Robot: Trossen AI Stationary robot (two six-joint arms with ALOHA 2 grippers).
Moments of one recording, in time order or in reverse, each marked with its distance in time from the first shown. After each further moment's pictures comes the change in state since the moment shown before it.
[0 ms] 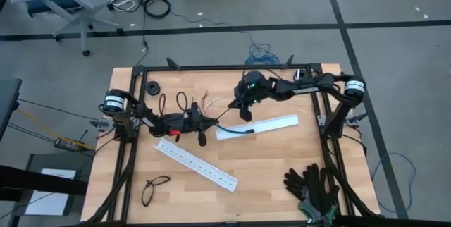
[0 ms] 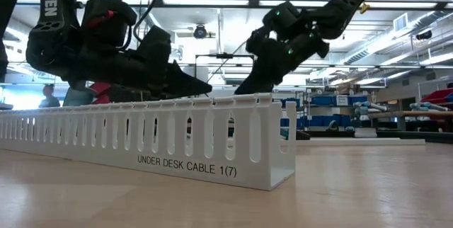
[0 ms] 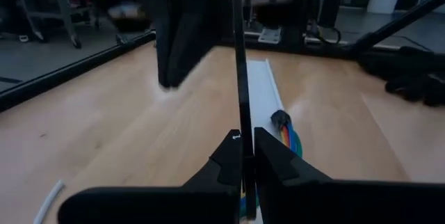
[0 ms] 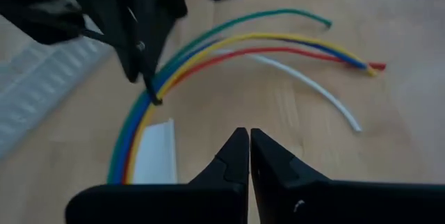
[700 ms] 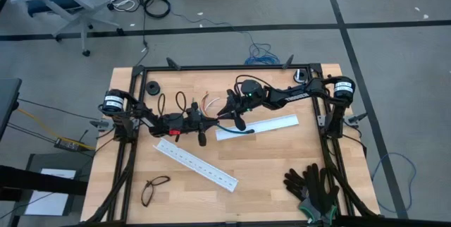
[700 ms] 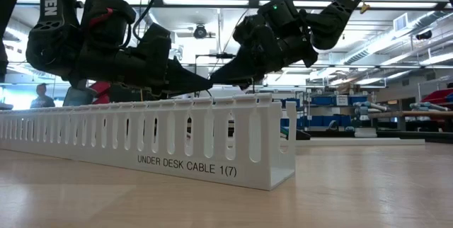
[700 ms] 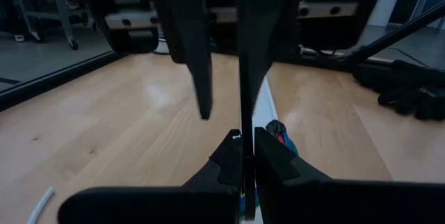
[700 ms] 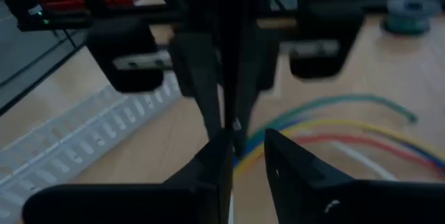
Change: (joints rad) left arm 0.000 0.000 0.004 0.021 0.001 -0.029; right arm 0.104 0.102 0.000 0.348 -0.105 0.040
